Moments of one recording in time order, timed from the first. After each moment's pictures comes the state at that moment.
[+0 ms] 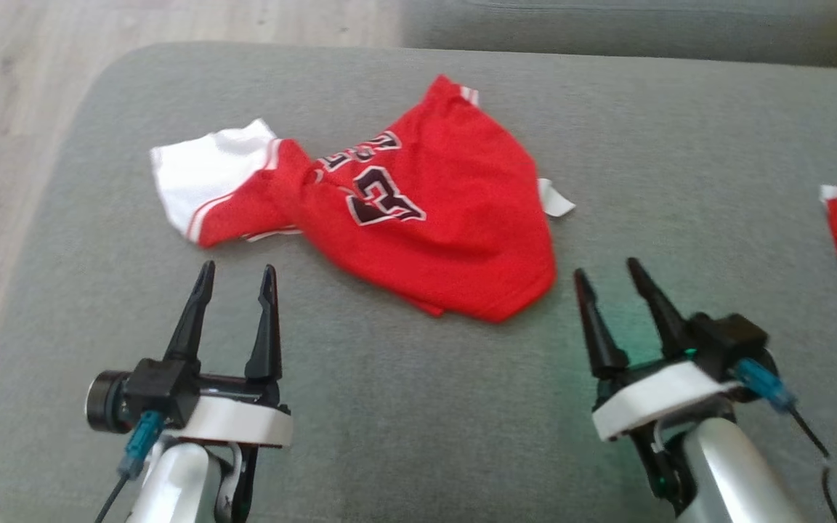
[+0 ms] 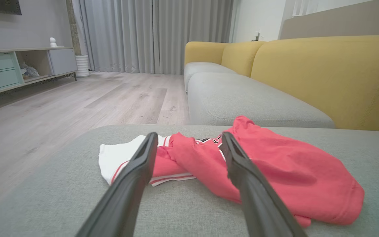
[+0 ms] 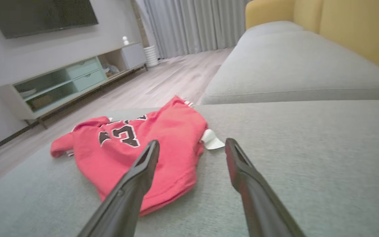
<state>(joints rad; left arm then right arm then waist) -0.17 0.10 -0.23 0.27 -0.21 0.01 -0.26 -0.15 -0.05 0.21 0.31 0.21 0.12 -0.18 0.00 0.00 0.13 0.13</state>
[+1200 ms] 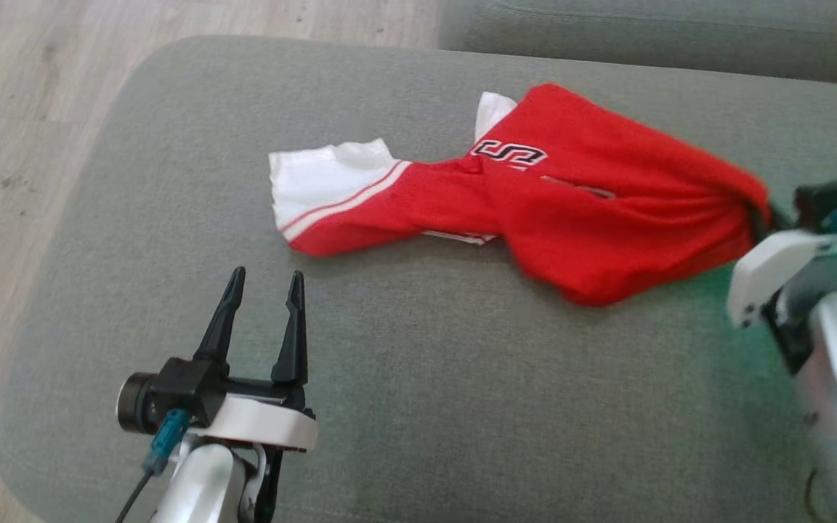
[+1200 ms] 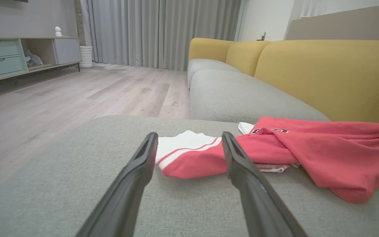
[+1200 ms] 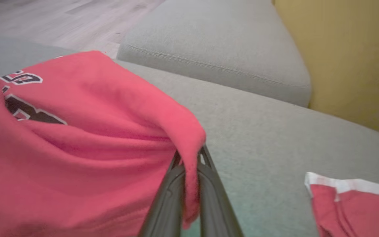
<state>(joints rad) -0.18 0.07 -0.27 0.31 -0.24 0.00 -0.26 -0.56 -0.23 -0.01 0.81 -0.04 0.12 0.04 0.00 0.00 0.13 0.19</state>
